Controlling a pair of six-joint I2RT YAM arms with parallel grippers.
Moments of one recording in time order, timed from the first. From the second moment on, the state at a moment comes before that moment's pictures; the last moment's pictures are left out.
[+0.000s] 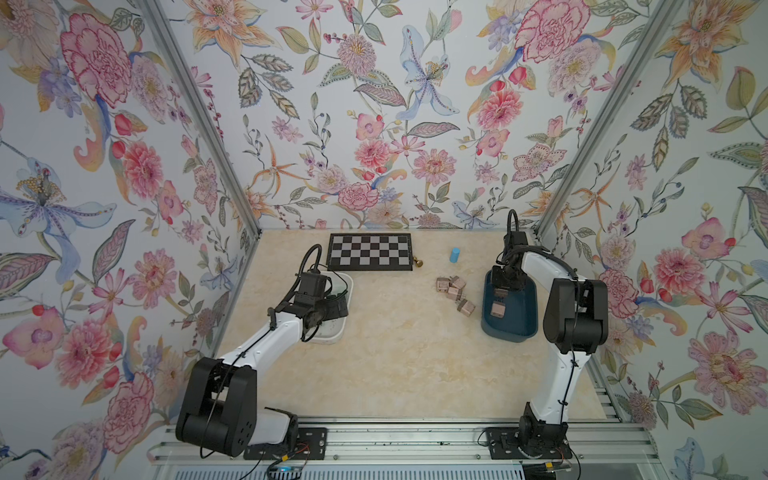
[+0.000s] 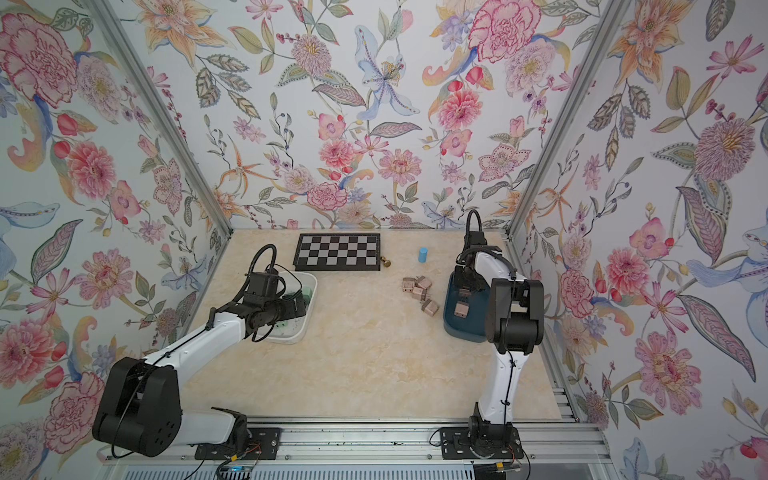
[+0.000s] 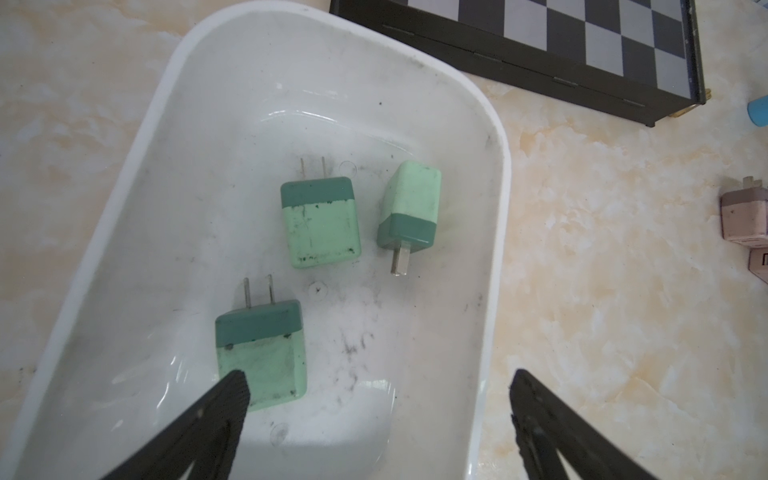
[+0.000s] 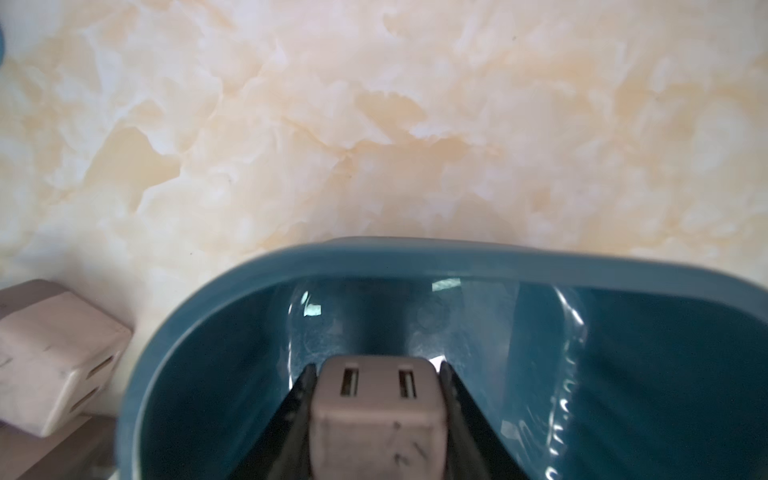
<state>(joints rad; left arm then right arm) -0.26 1.38 0.81 -0.34 -0.03 -0.41 0.00 2.08 1.57 -0.77 0.07 0.16</state>
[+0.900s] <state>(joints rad) -0.26 1.36 0.78 -0.33 -0.02 -0.41 0.34 1.75 1.48 -0.77 0.03 0.09</state>
